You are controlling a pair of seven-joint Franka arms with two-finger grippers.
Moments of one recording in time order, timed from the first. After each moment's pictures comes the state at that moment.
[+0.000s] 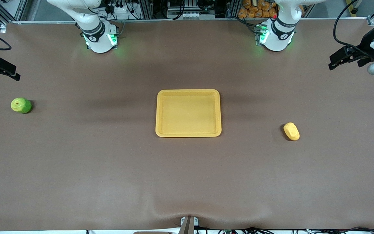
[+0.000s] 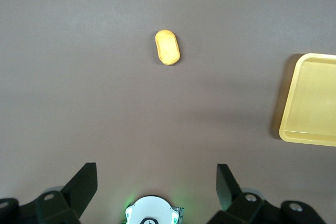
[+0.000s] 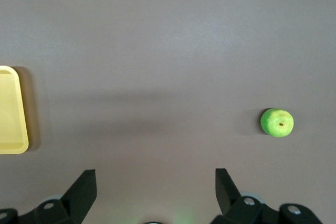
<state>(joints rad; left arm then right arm) 0.04 -0.15 -0.11 -1.69 0.04 1.49 -0.15 -0.10 -0.08 -0.03 -1.66 0.01 1.52 -0.11</state>
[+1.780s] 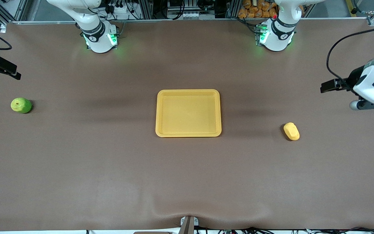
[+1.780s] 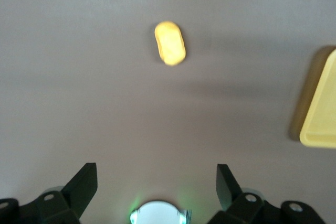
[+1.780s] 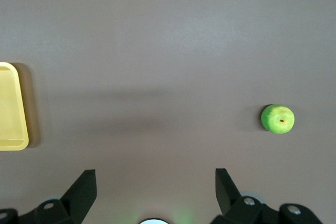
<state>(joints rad) 0.09 0.05 -0.11 -1.72 0.04 1.61 -0.09 -0.10 -0.08 -0.03 -1.66 0.01 1.50 -0.11</state>
